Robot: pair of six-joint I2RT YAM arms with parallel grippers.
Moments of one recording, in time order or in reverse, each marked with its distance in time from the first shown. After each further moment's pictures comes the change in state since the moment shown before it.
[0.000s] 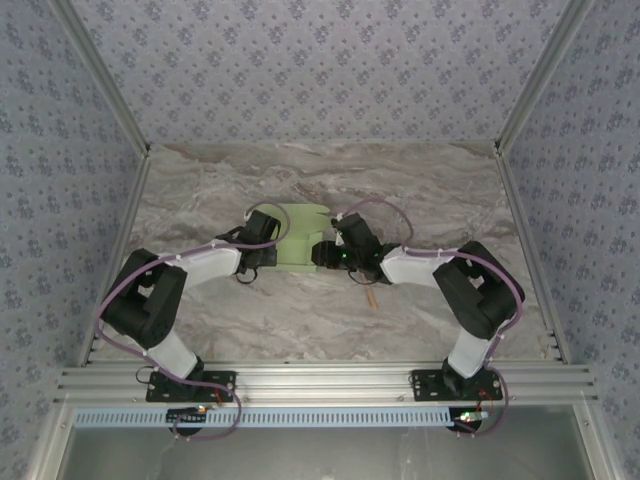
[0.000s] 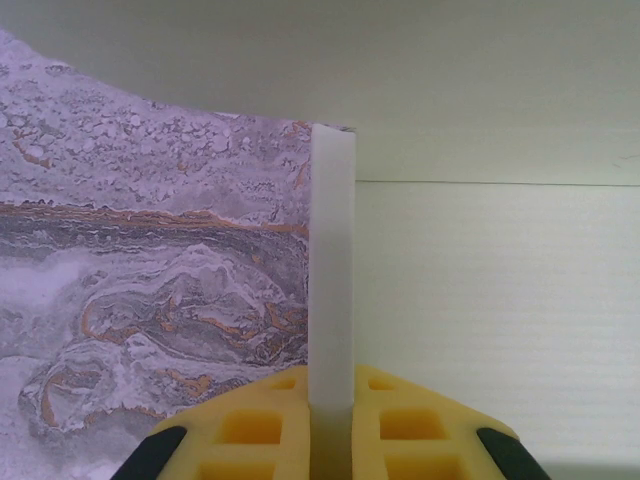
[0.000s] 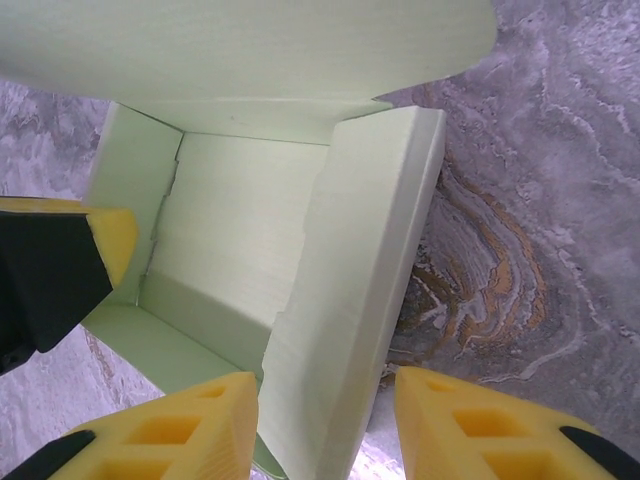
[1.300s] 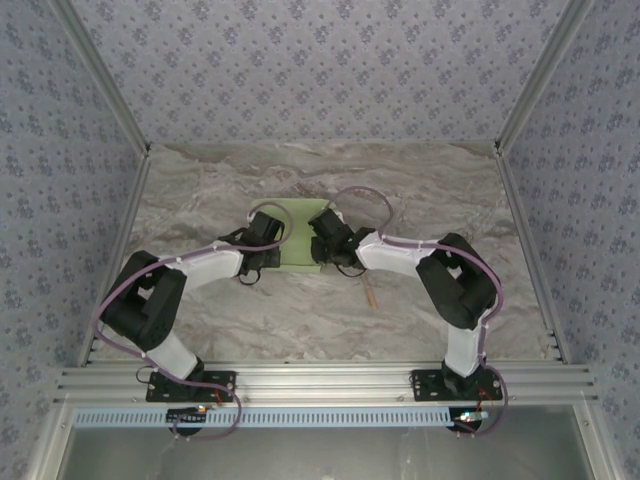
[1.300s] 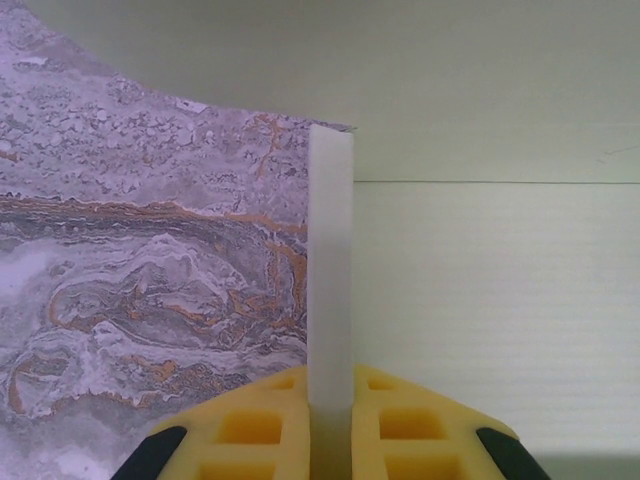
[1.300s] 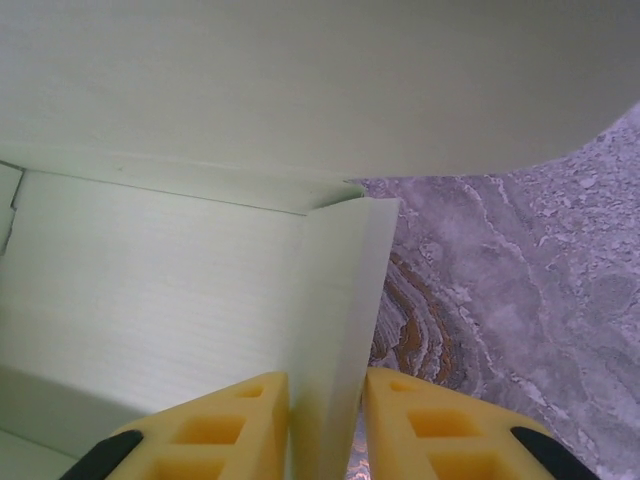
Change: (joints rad) left arm -0.033 -0.011 0.000 -0.002 0.003 -0.023; right arm 0.082 0.130 0.291 -0.394 0.327 -0.068
